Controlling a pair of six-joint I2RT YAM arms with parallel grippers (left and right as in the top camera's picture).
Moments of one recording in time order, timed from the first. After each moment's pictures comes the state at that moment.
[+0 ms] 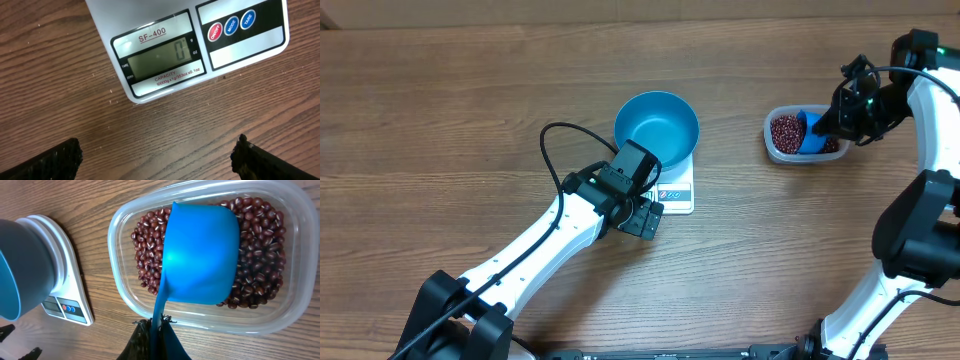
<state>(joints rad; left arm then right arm) -0.61 1.58 1.05 -0.75 -0.04 -0.25 -0.29 2.06 1.84 -1.32 -0.46 -0.15</state>
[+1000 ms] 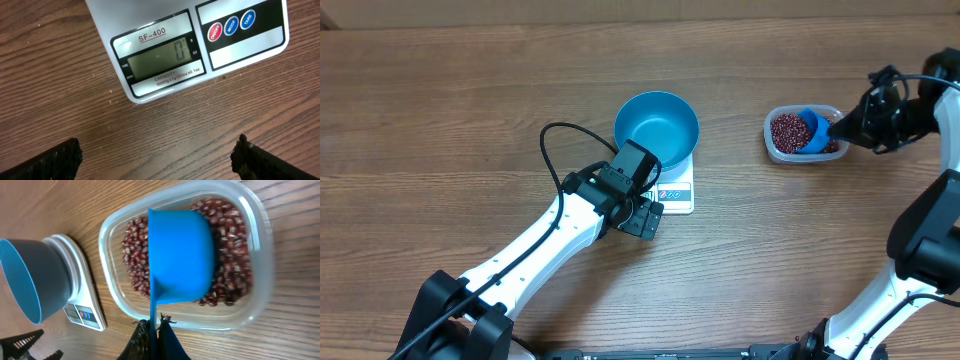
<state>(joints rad) -0.61 1.58 1.05 -0.75 -0.04 -0.25 -0.42 2.07 1.78 -1.27 -0.60 -0.16</state>
